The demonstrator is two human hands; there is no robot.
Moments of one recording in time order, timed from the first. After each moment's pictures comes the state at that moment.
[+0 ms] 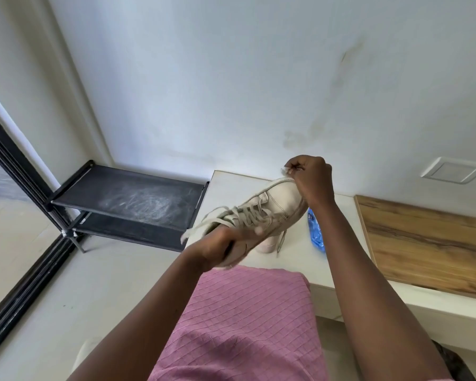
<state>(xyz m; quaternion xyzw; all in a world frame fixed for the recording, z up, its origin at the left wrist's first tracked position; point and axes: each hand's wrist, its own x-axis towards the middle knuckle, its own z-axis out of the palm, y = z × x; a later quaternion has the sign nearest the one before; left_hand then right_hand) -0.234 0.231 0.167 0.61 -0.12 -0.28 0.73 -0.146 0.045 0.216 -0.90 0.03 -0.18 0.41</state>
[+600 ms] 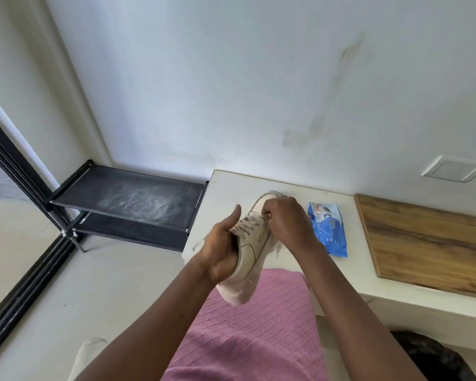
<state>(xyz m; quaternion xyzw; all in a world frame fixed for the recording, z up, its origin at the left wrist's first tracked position) -0.227 0.209 0.139 0.25 0.09 -0.34 0.90 -0.193 0.070 0.169 -0.98 -0.10 -0.08 0.16</state>
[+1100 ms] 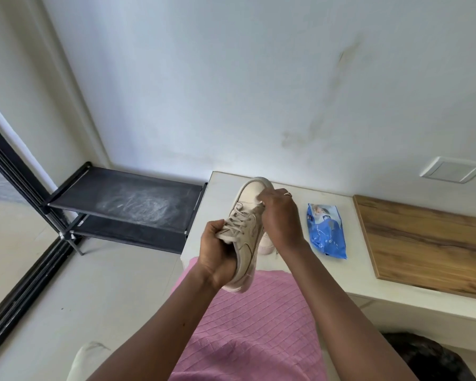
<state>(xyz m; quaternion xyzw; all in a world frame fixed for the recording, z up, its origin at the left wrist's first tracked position) -0.226 0.208 0.127 0.20 0.13 -0.24 0.94 -0.183 0.088 0.163 -0.94 -0.10 -0.23 0.22</state>
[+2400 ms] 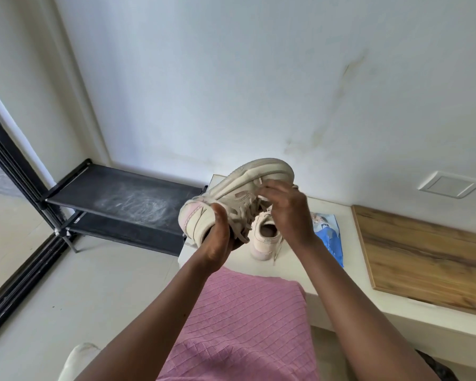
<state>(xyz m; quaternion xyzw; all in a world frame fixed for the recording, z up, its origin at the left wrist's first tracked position) -0.221 0.217 0.155 0.61 -0.07 -0.13 0.78 -0.179 0.077 0.191 -0.88 -0.26 -0.31 0.25</state>
